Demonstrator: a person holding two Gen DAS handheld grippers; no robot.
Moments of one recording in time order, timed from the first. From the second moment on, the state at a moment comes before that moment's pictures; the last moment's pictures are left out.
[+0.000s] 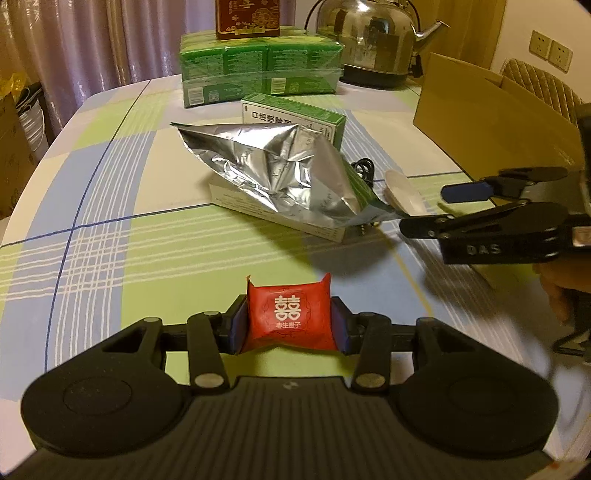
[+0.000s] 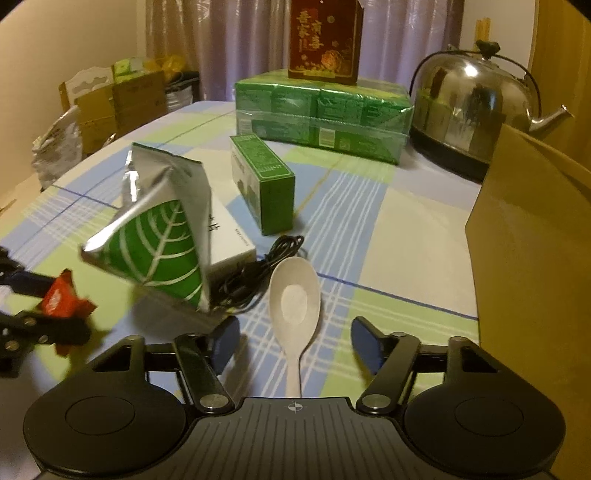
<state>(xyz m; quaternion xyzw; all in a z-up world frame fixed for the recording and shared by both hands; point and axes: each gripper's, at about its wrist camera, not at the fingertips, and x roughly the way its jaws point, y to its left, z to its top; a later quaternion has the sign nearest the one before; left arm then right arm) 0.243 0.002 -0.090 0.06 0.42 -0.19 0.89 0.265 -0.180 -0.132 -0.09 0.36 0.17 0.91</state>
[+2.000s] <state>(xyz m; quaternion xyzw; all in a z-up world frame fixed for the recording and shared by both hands) 0.152 -0.059 -0.037 0.06 0.37 -0.27 0.88 0.120 -0.229 -0.025 0.00 0.29 0.15 0.95</state>
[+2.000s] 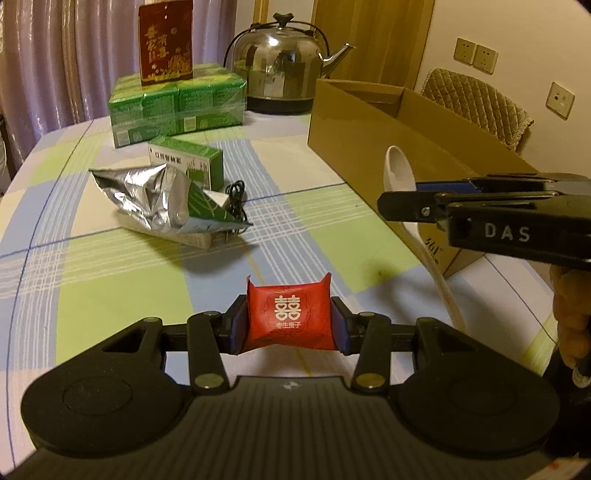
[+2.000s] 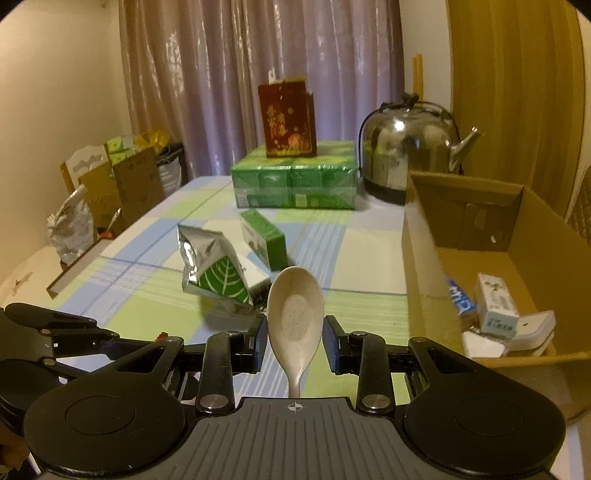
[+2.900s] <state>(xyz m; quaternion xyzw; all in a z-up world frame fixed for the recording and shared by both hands) 0.164 -0.183 0.076 0.10 0.28 -0.36 0.88 0.146 -0.393 0.106 0.05 0.20 0.05 0.98</state>
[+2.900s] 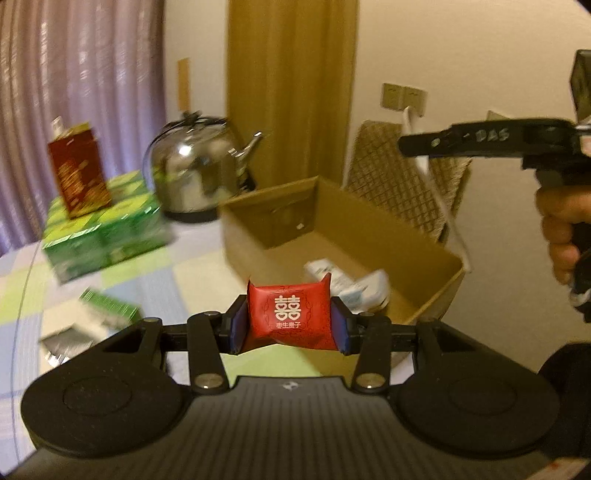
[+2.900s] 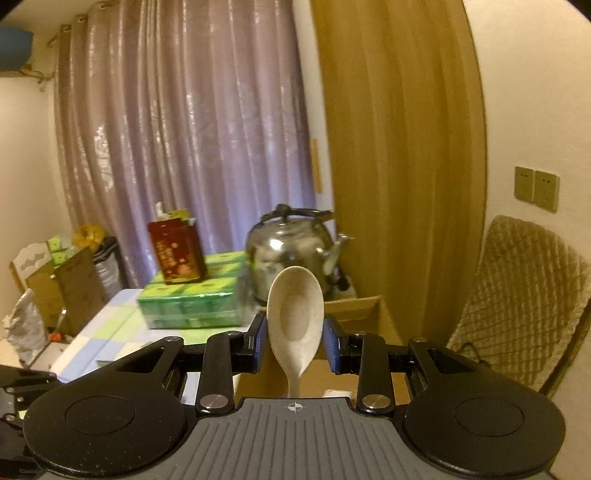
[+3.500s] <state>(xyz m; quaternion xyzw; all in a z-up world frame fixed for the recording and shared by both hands) 0.197 -0.288 0.035 0.16 0.28 -0.42 0.85 0.202 -0.448 0.052 0.06 0.26 0.06 0.96</state>
